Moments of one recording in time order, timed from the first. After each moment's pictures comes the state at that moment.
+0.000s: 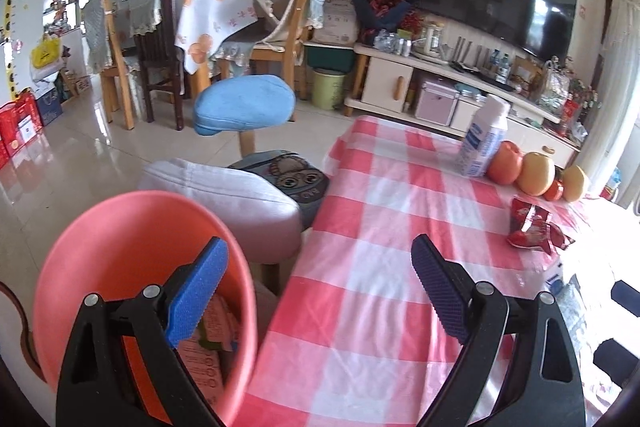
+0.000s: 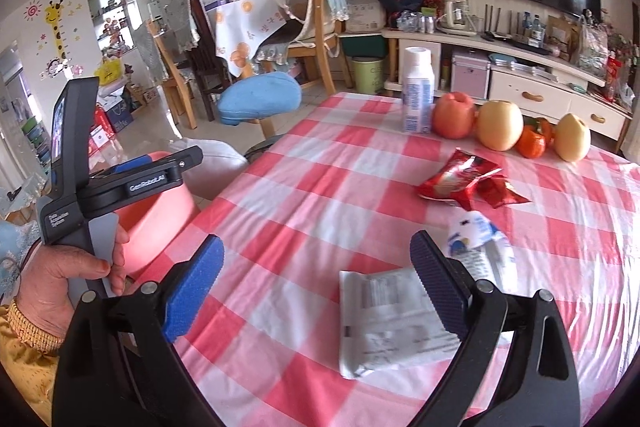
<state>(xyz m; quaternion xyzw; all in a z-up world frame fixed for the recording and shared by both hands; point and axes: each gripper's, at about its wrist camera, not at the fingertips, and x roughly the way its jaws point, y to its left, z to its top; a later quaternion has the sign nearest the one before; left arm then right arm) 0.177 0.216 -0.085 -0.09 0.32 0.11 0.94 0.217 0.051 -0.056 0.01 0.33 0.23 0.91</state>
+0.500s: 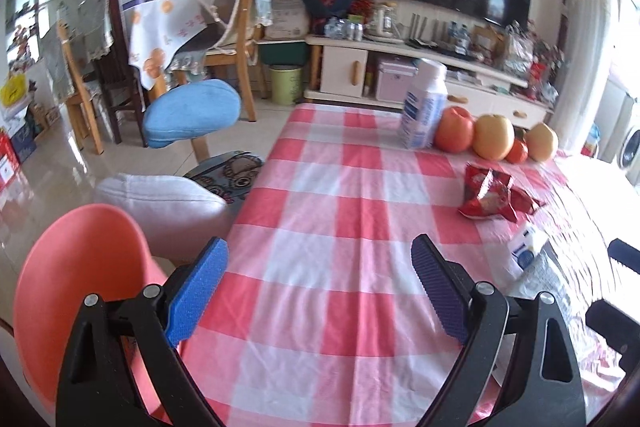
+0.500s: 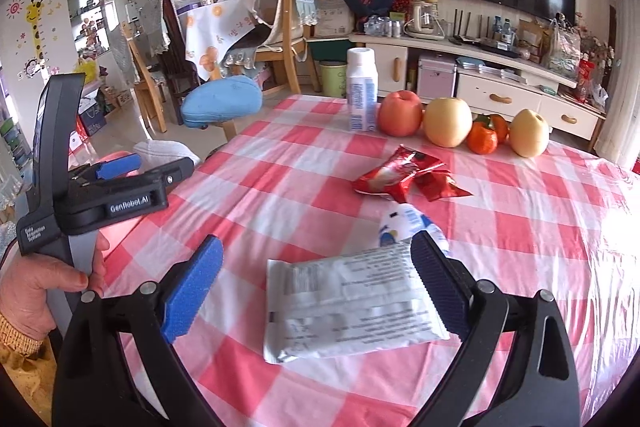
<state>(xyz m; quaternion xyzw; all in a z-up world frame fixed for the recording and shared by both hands) 0.191 0.145 -0.091 -0.03 0.34 0.05 0.94 0.220 0.007 -0.065 0.00 0.33 0.18 0.93</state>
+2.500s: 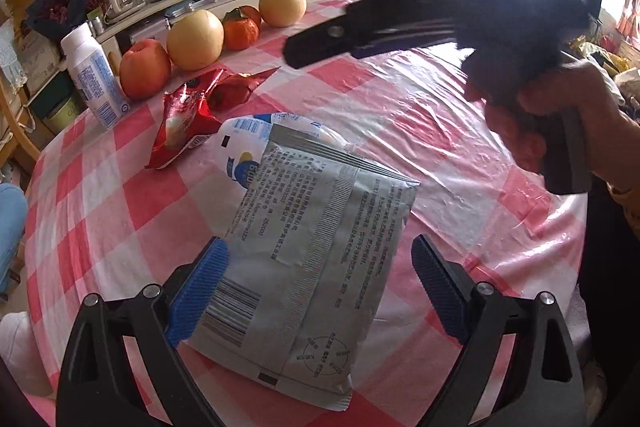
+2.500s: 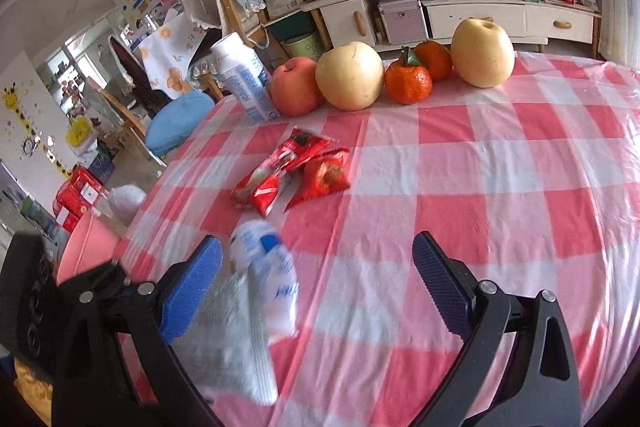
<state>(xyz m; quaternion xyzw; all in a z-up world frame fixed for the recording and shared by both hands) 0.199 -0.040 -0.148 0.17 0.42 -0.32 0.83 0.332 -0.132 -0.115 0.14 0.40 0.18 0.89</state>
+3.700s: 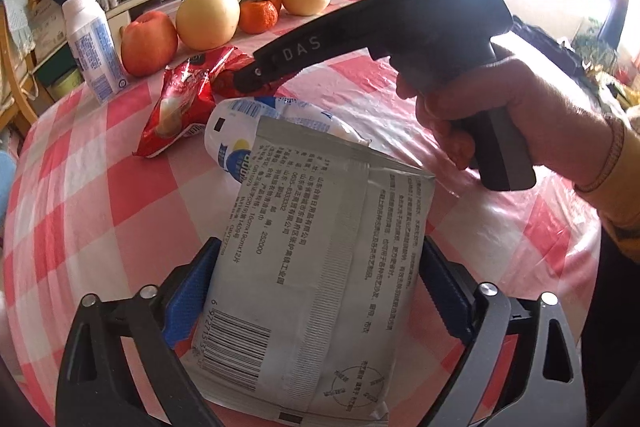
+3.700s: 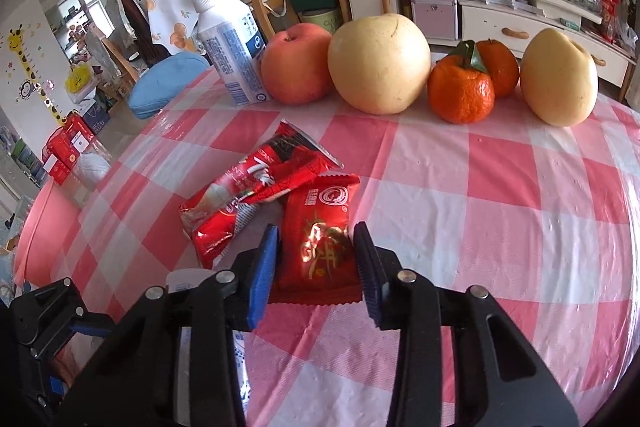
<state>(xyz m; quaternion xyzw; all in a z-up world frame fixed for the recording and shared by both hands) 0.219 -0.047 -0.167 0.11 0.44 -0.30 0.84 0.407 -0.095 -0.150 0.05 0.42 0.22 0.88</state>
